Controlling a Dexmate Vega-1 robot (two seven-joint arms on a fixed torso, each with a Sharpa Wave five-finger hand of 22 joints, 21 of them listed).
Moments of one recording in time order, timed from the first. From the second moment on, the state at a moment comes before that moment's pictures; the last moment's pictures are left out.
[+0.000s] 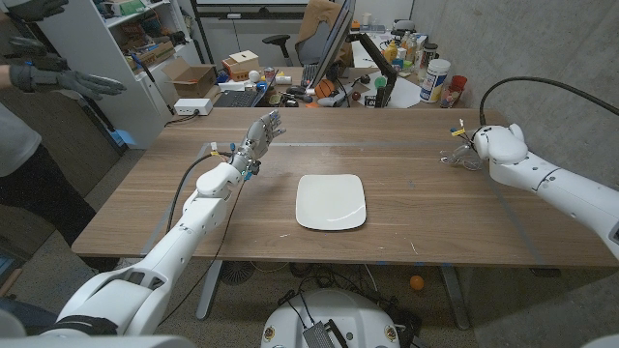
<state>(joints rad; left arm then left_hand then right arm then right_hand) 0.73 0.35 0.27 -1.13 -0.45 -0.32 -0.33 0.03 0.08 0.63 0.18 0.19 -0.17 0.07 0.18 0.17 -0.17 0.03 0.19 0.18 -0.17 0.05 0.21 0.18 -0.17 0.00 0.71 0.17 -0.43 -0.90 -0.81 -1.40 -0.89 -0.52 0.59 0.46 -0.13 0.34 -0.15 0.27 0.03 0.03 0.19 0.20 0.07 0.01 0.21 0.21 0.16 0.01 0.21 0.18 0.57 0.20 0.23 0.17</state>
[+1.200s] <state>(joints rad) 0.72 0.35 0.26 -1.11 -0.45 -0.33 -0.34 0.03 0.08 0.63 0.18 0.19 -0.17 0.07 0.18 0.17 -0.17 0.03 0.19 0.18 -0.17 0.05 0.21 0.18 -0.17 0.00 0.70 0.17 -0.39 -0.87 -0.85 -1.34 -0.87 -0.52 0.60 0.67 0.02 0.35 -0.16 0.32 0.42 -0.07 0.31 0.21 0.34 0.00 0.26 0.22 0.41 -0.04 0.27 0.19 0.76 0.13 0.22 0.17</state>
